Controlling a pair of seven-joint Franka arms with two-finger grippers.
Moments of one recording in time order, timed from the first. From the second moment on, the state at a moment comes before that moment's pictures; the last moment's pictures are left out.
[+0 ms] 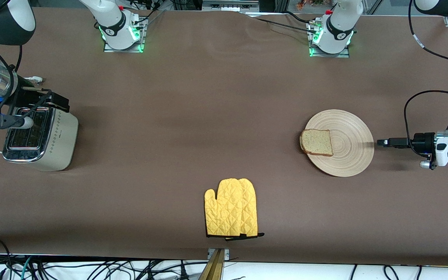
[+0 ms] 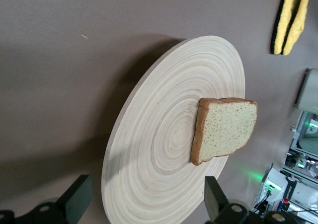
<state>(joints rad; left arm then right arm) 0.47 0.75 -0.01 -1.57 -0.63 1.66 0.68 0.01 0.13 0.06 -1.58 -0.03 1.59 0.11</state>
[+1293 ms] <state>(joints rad) 0.44 0.84 -0.23 -1.50 -0.78 1.60 0.67 0.01 0.14 0.06 -1.58 -0.03 1.59 0.11</state>
